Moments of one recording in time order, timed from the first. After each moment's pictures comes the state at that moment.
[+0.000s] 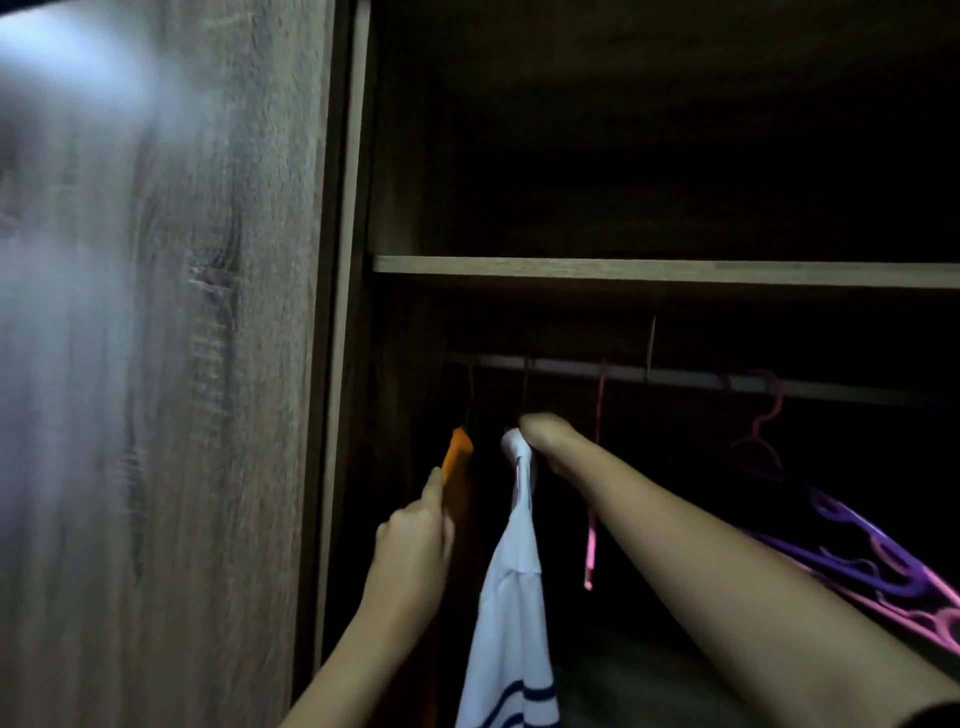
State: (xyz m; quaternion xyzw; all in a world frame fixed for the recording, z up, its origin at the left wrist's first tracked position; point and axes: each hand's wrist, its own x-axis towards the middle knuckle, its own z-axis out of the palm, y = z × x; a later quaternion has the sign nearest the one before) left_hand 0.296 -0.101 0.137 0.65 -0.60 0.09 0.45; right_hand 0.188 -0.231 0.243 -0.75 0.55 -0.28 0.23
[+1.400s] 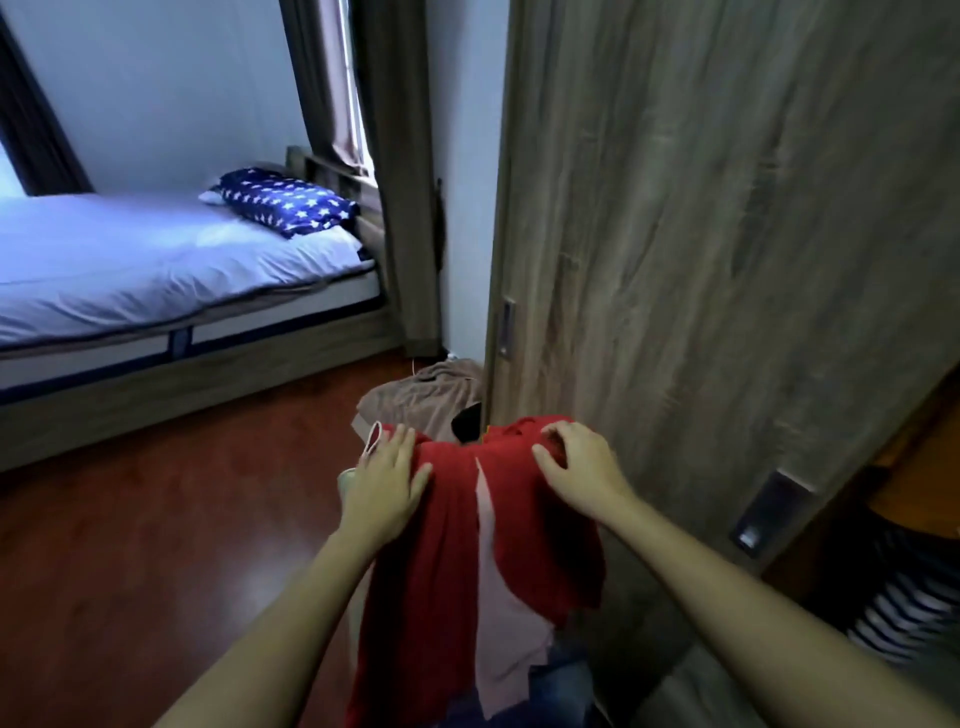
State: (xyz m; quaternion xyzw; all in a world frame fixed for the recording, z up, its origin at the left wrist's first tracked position) left_hand 0.671 0.308 -0.138 0.92 -0.35 0.06 0.18; right_hand 0.511 0.120 -0.072 -0.92 0.24 -0.20 0.23
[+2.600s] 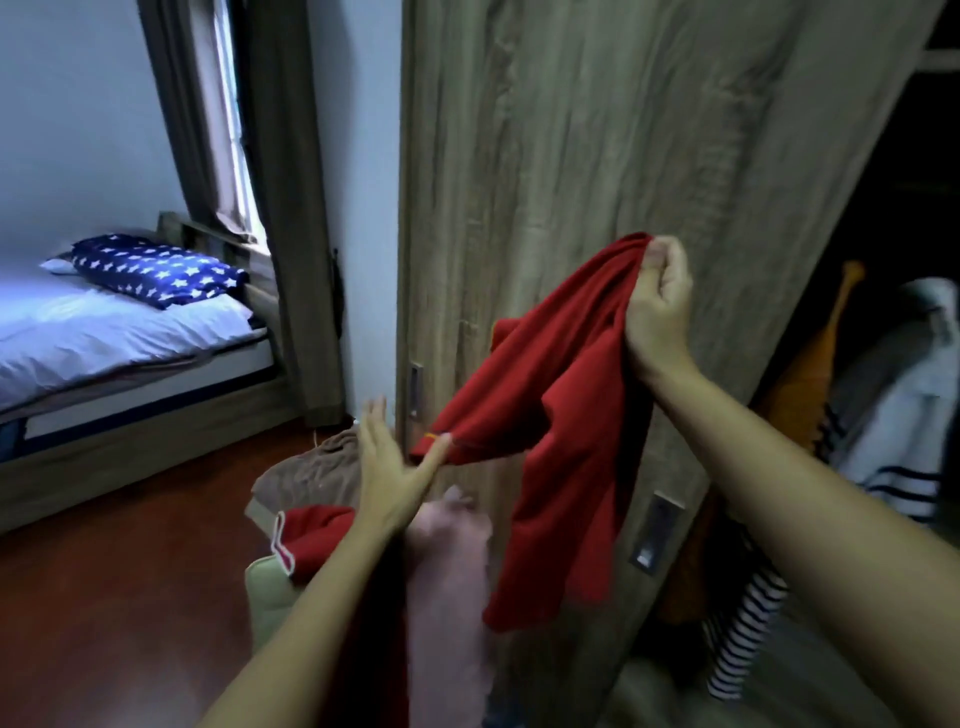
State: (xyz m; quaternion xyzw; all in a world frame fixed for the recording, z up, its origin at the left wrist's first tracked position) left_hand 0.623 0.234 -0.035 0.74 -0.37 0.00 0.56; right_hand 0.461 0.079 0.151 -0.68 0.19 -0.66 0.27
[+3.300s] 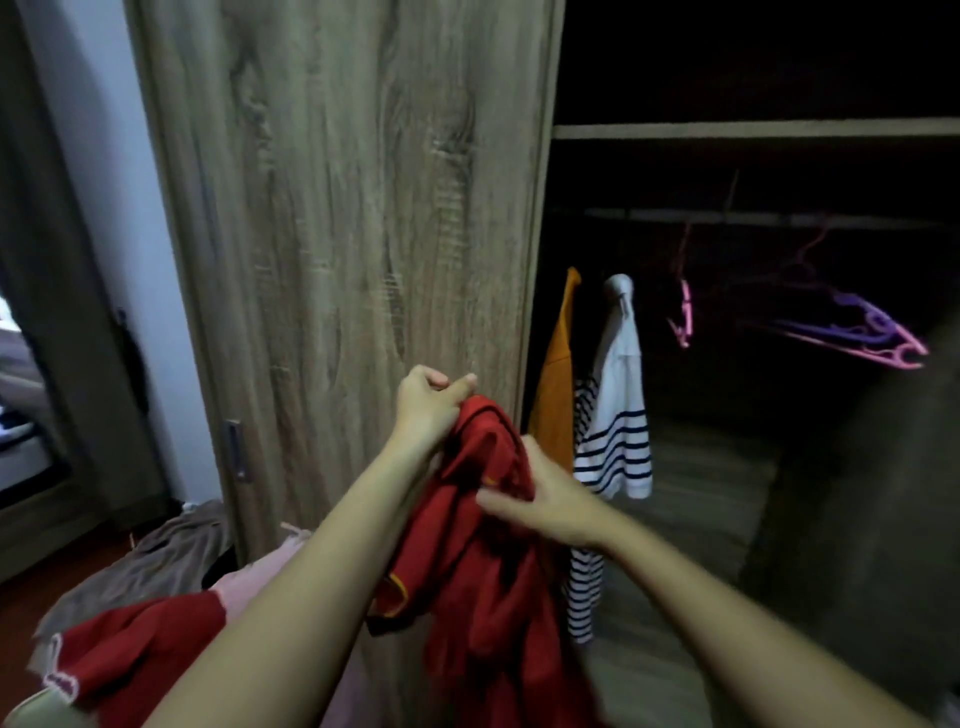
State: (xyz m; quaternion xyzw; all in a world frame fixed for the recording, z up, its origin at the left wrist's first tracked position) left_hand 0.435 0.126 0.101 0.60 -0.41 -0.21 0.65; right_hand 0.270 0.127 0.051 -0.85 0.31 -0.27 0.32
